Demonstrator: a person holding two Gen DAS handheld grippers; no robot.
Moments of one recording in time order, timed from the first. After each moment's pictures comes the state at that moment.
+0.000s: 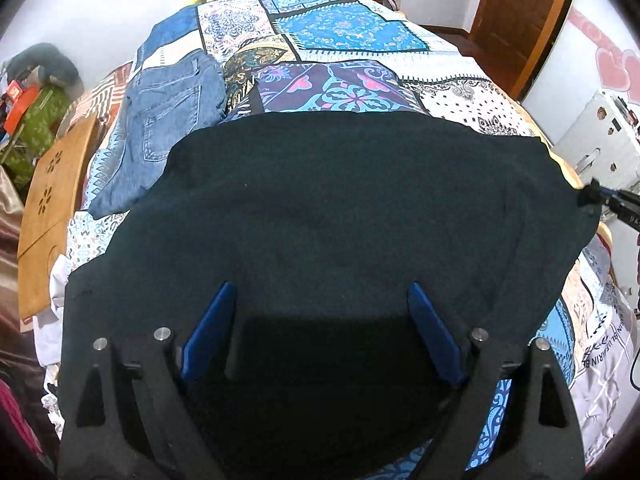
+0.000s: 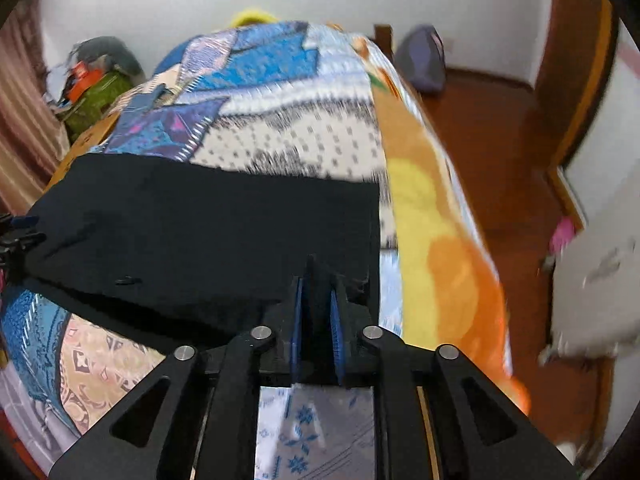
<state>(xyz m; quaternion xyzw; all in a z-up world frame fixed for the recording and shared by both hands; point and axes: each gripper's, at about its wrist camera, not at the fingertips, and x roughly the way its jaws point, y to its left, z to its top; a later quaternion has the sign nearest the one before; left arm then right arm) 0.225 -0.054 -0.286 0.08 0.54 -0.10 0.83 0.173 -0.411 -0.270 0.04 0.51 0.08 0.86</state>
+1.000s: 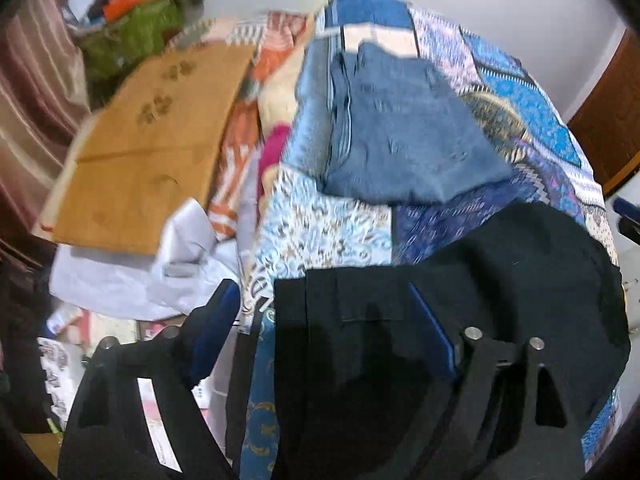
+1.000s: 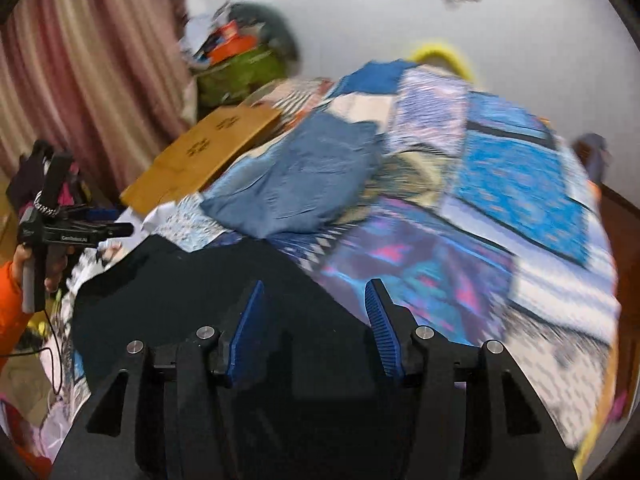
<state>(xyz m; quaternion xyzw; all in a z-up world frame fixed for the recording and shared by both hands) 0.265 0.228 -0.291 -0.07 0.54 0.05 0.84 0.299 -0.089 -0.221 -0.09 0.44 0.35 0.82</state>
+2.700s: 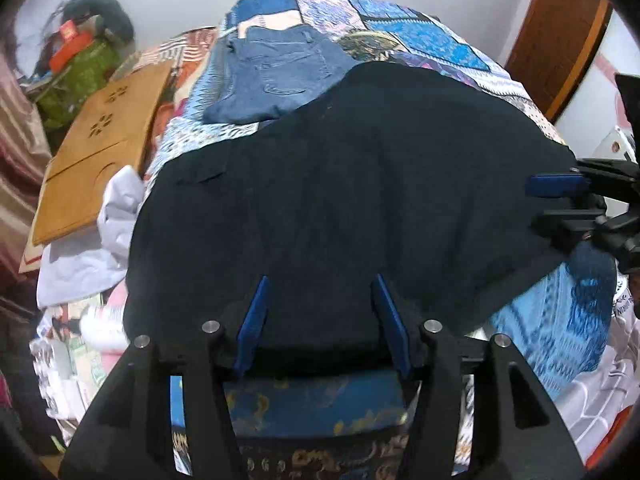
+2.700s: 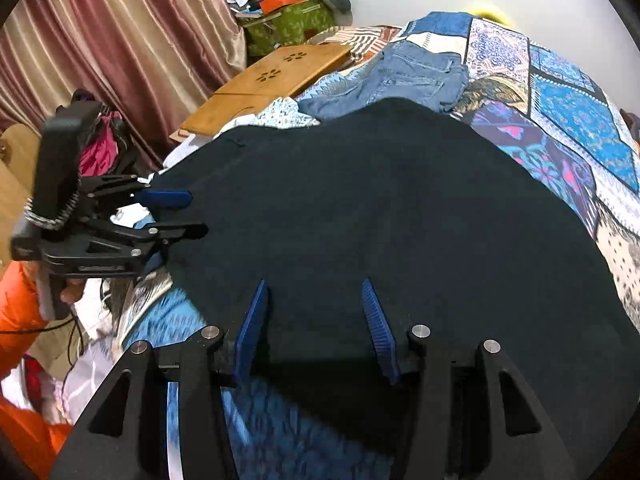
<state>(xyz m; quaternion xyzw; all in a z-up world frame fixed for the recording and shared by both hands) 0.131 0.114 -0.298 0.01 0.51 -0.04 0.86 0.153 -0.091 -0.253 -0.06 0.49 0.40 0.78</state>
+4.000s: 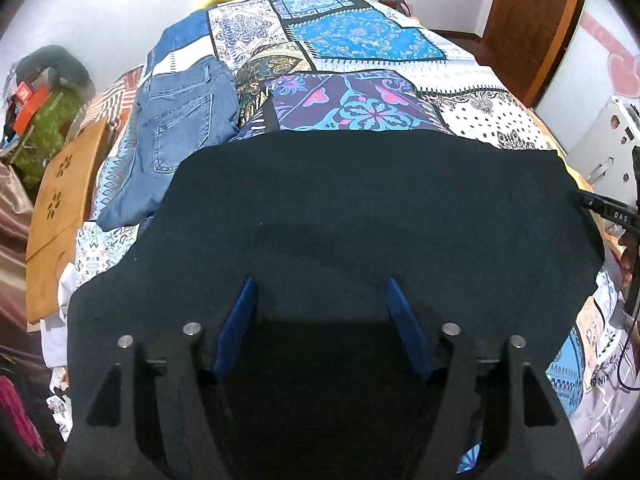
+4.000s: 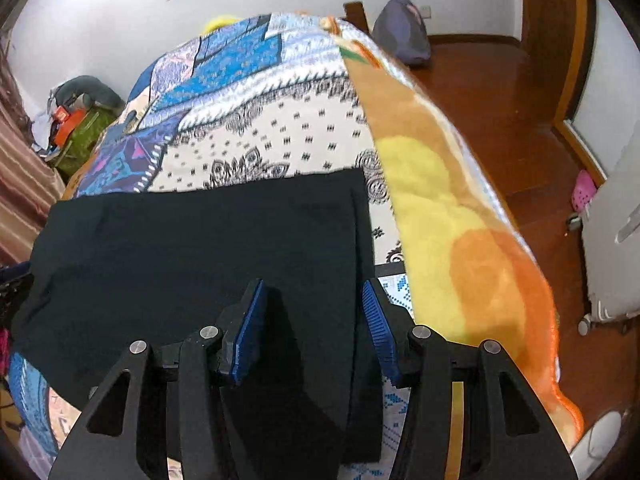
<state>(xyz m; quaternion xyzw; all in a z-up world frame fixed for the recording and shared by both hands) 0.244 -0.052 -0.287 0.08 0.53 -0.07 0.84 0.212 -0.425 -0.311 0.11 0.50 0.09 0.85</state>
